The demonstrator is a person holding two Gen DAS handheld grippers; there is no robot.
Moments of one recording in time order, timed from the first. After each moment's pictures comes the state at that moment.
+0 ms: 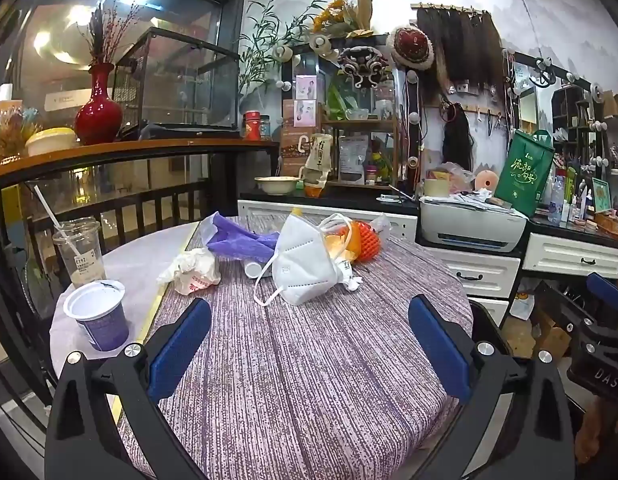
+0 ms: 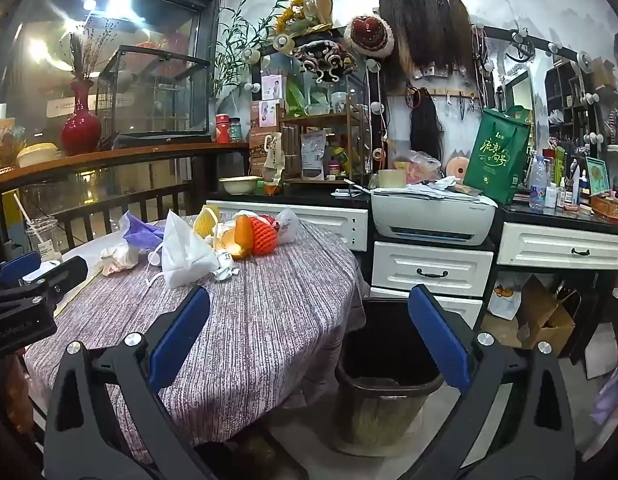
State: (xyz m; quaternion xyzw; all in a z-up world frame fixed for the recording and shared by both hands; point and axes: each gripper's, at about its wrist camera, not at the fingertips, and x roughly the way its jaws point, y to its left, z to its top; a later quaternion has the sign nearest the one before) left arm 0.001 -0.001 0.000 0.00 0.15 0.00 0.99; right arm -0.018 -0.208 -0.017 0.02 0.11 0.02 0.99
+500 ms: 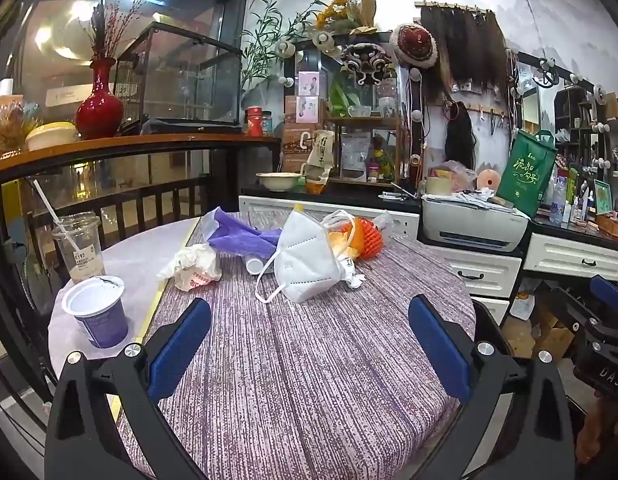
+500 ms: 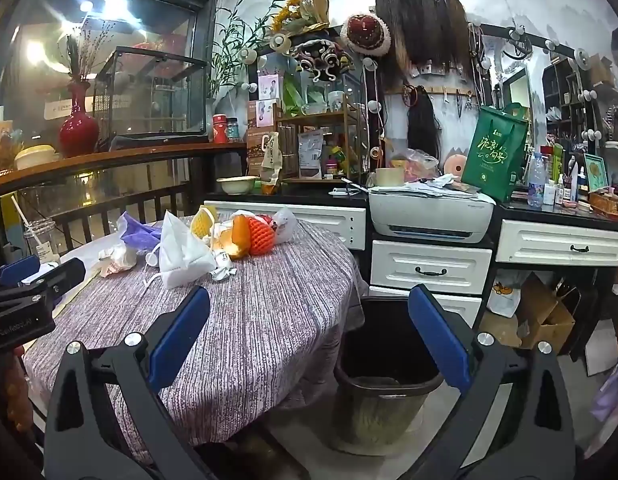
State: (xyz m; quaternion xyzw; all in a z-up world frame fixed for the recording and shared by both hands) left arm 0.005 0.006 -0.009 0.00 0.15 0.00 0.99; right arm -0.018 -0.206 -0.019 0.03 0.11 0.02 0.99
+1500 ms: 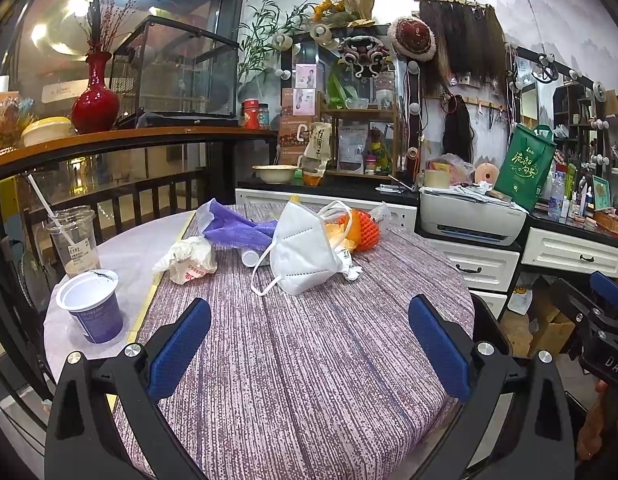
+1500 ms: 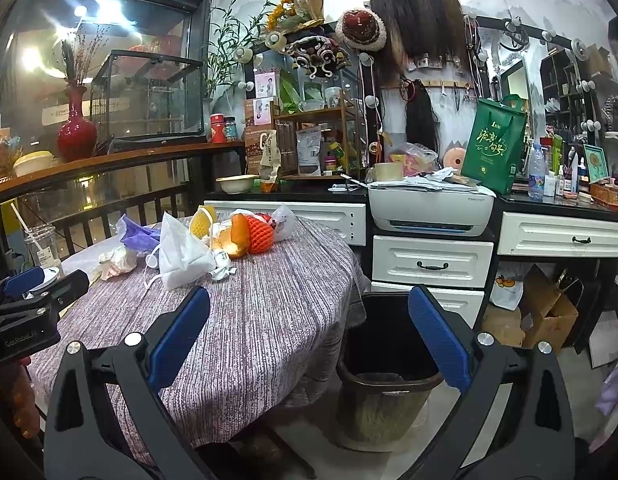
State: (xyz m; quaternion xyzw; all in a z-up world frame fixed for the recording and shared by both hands) left arm 0.008 0.004 -0.014 0.00 0.16 0.00 0.99; right arm -0.016 -0.208 -0.020 0.04 0.12 0.02 0.99
